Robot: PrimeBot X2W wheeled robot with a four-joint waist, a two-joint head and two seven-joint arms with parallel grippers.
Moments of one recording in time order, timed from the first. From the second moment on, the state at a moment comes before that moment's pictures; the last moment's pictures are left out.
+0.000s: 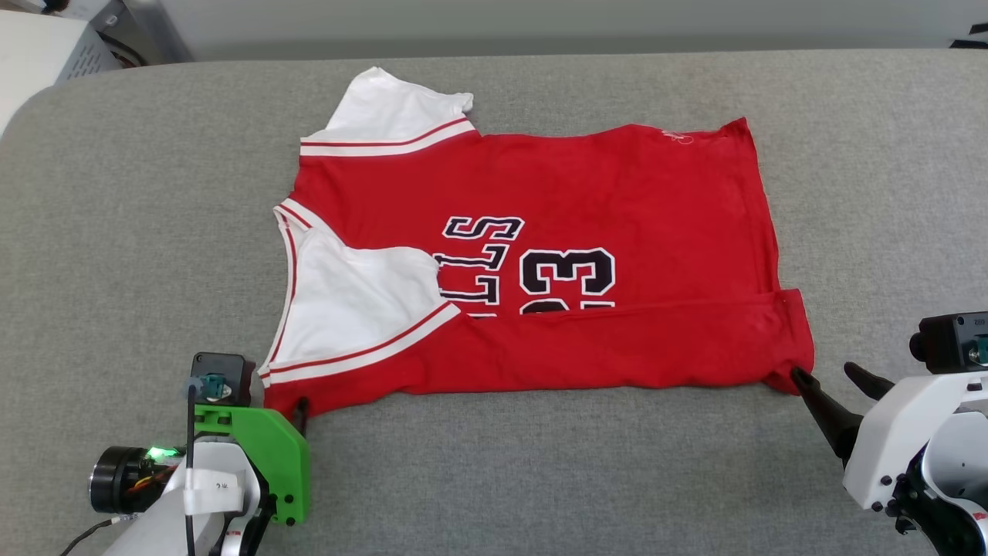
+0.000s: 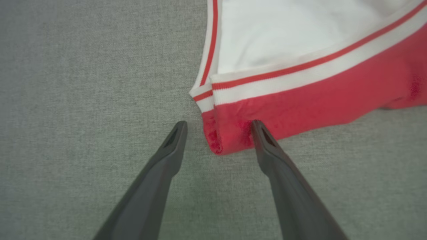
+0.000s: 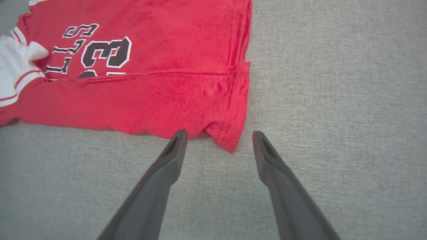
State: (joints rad) left arm -0.23 0.60 -0.59 0.11 -0.67 0.35 0.29; right arm -0.02 -0.22 -0.05 -0.24 0.45 0.13 0.71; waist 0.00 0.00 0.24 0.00
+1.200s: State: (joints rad) left arm -0.23 0.59 -0.53 -0.08 -0.78 0.30 0.26; right arm -0.13 -0.14 -0.15 -0.04 0.35 0.13 0.77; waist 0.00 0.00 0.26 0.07
